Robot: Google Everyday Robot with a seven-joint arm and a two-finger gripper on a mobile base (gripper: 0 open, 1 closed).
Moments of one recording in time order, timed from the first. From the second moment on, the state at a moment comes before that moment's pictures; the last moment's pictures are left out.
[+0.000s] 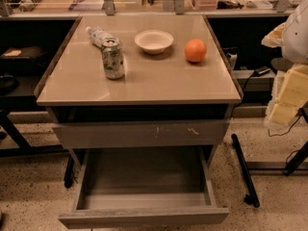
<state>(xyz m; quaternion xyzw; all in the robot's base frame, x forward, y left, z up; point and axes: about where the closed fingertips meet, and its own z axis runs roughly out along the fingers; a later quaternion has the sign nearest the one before) 0.438 -0.217 0.976 -0.60 0.78 -0.03 0.16</state>
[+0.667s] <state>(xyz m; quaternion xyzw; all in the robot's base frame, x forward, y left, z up) 0.422 -0.220 0.948 -0.60 0.78 -0.02 0.15</state>
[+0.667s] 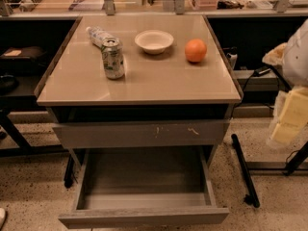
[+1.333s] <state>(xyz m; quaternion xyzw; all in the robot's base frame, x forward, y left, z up) 0.381 -0.228 0.865 -0.61 0.78 0.02 0.13</state>
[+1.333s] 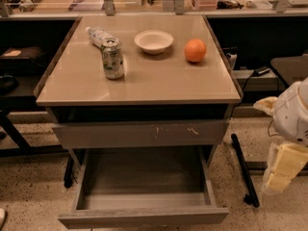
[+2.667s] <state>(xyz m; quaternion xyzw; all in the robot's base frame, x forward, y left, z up) 0.357 -0.229 0.739 -0.61 0.77 0.10 0.18</state>
